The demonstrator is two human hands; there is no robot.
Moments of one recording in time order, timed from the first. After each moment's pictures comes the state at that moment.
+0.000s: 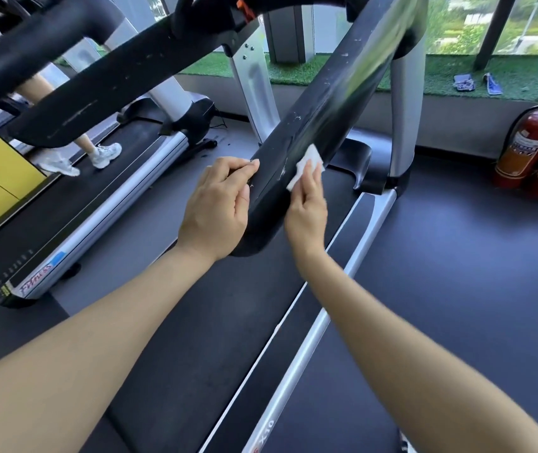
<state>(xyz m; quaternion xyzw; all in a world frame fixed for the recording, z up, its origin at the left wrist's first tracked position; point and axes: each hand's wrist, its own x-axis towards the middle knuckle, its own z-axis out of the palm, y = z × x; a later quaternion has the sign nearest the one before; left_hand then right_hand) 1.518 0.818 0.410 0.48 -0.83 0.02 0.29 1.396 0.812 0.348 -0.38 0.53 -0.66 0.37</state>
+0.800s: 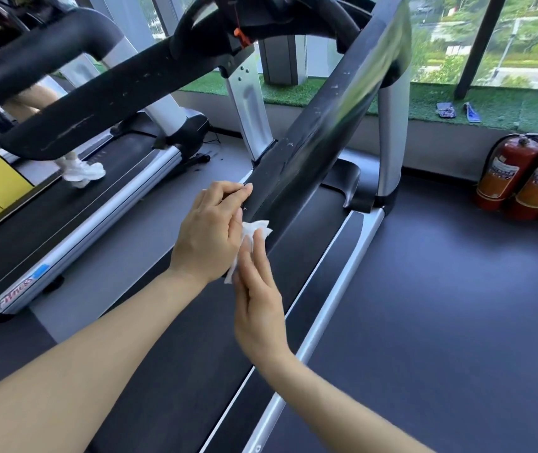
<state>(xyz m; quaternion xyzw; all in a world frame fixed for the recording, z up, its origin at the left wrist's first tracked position) 1.517 0.821 0.412 0.49 -0.82 0.03 0.28 1.448 0.903 0.331 -0.57 0.45 -0.63 0.29</state>
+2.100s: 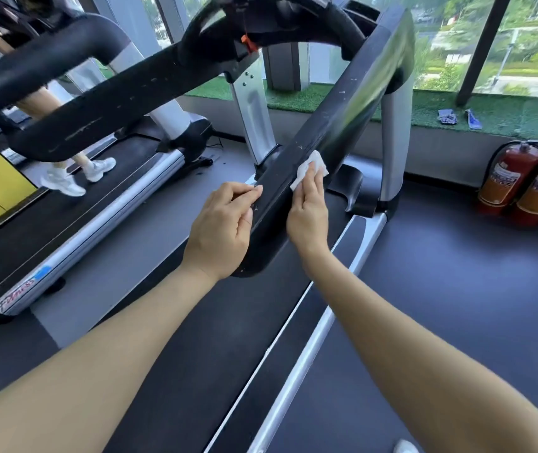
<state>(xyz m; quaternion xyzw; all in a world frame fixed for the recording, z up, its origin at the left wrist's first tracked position) 1.518 0.823 0.414 0.50 -0.81 -0.02 0.30 1.383 0.798 0.374 -0.46 0.57 -0.61 0.30</state>
